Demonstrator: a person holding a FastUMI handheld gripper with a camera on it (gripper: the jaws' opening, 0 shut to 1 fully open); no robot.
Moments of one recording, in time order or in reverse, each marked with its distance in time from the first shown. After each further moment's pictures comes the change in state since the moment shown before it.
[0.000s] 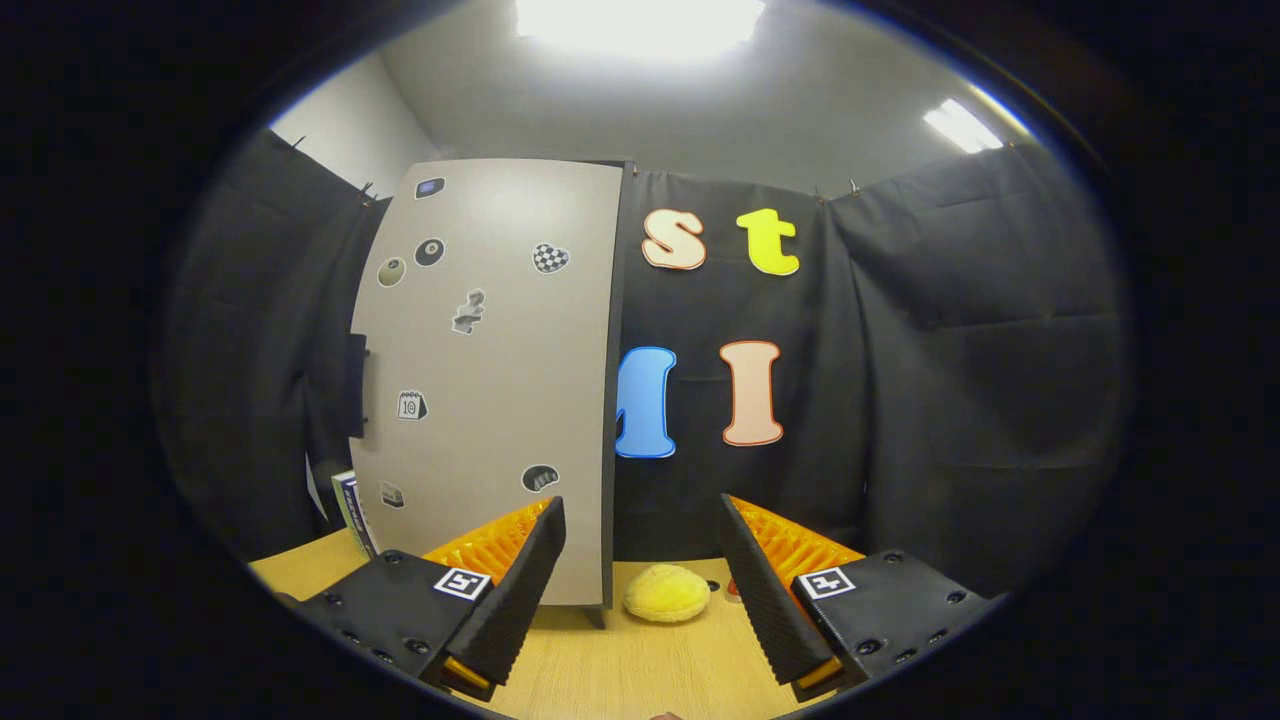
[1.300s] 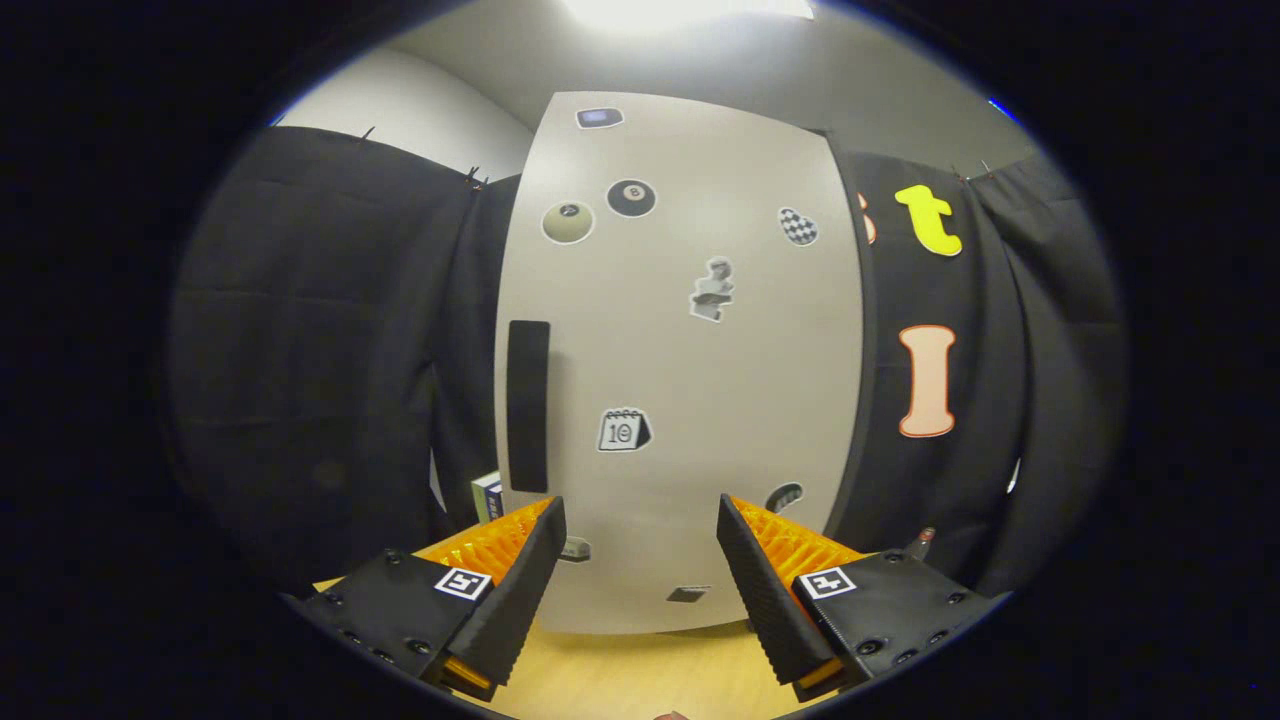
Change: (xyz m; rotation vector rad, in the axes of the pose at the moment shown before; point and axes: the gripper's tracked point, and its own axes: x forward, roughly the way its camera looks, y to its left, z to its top) arm 0.015 0.170 0.011 -0.041 0.077 0.316
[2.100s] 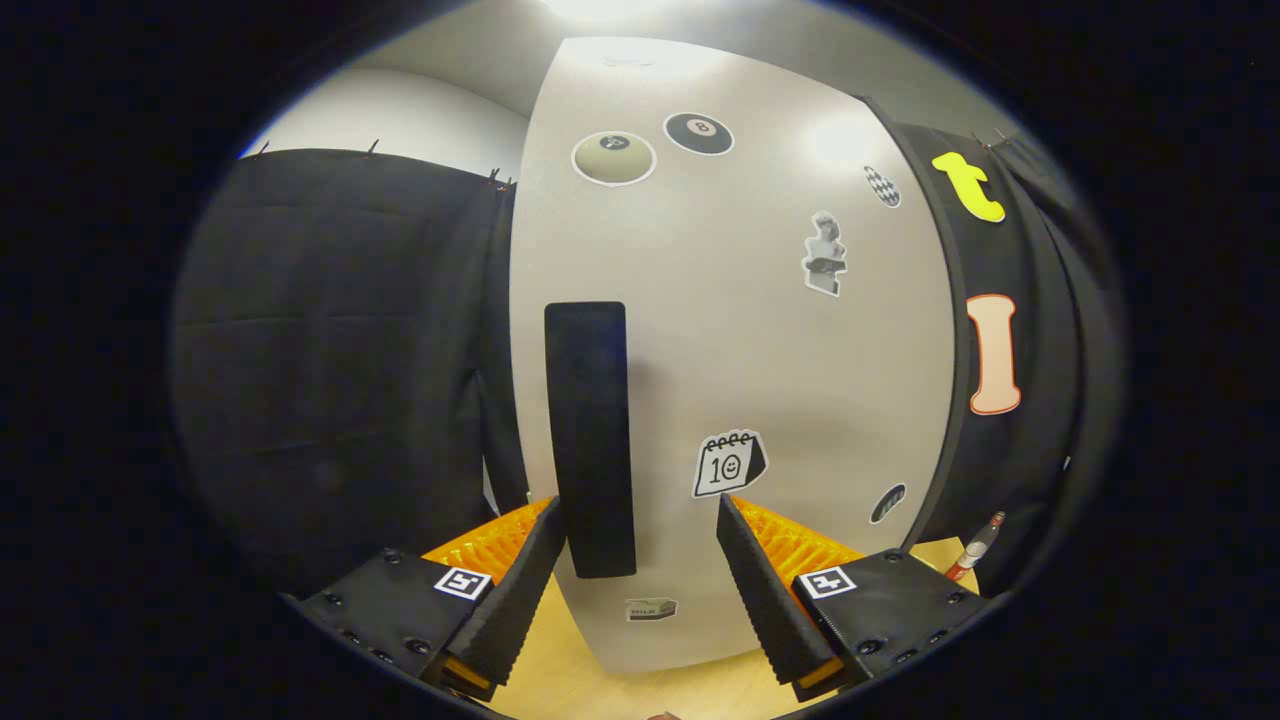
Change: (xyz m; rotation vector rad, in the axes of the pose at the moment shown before) arm 0.073 0.103 0.006 0.097 0.030 0.204
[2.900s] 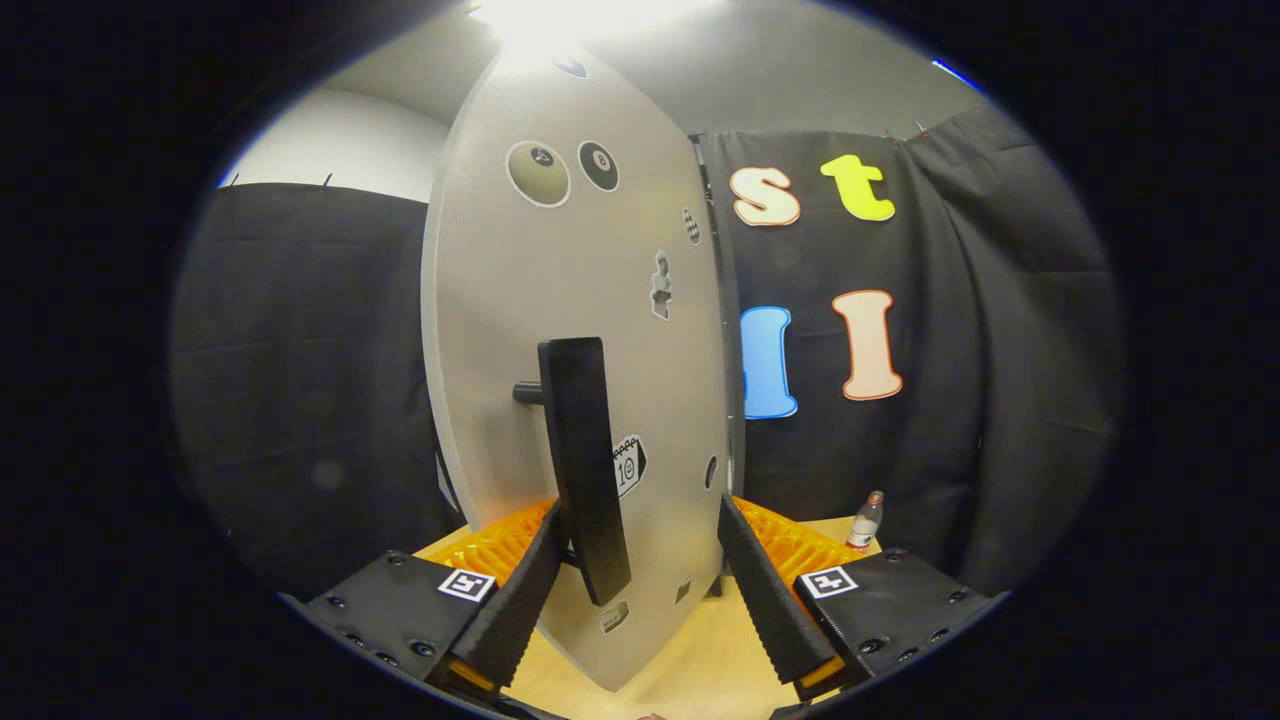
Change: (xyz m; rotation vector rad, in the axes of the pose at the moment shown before) arm -0.177 -0.141 0.003 0.059 0.002 -0.124
